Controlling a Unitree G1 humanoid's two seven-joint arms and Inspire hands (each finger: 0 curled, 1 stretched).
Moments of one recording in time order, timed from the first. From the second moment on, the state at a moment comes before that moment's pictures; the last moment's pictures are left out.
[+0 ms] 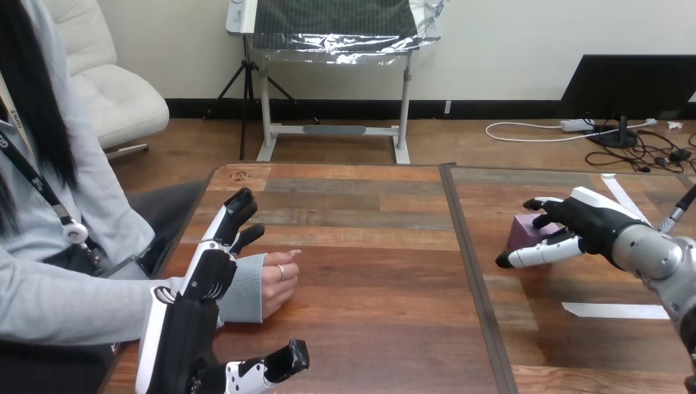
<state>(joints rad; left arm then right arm) 0.03 0.10 0.01 0.82 -0.01 -1.48 -0.11 -0.83 -0.54 0.25 1.31 -0.48 -0.20 0.27</state>
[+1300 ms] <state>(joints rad) 0.02 0.10 -0.01 0.83 -0.03 -1.49 -0.12 -0.83 -0.62 0.31 1.17 -0.51 -0.26 0.46</state>
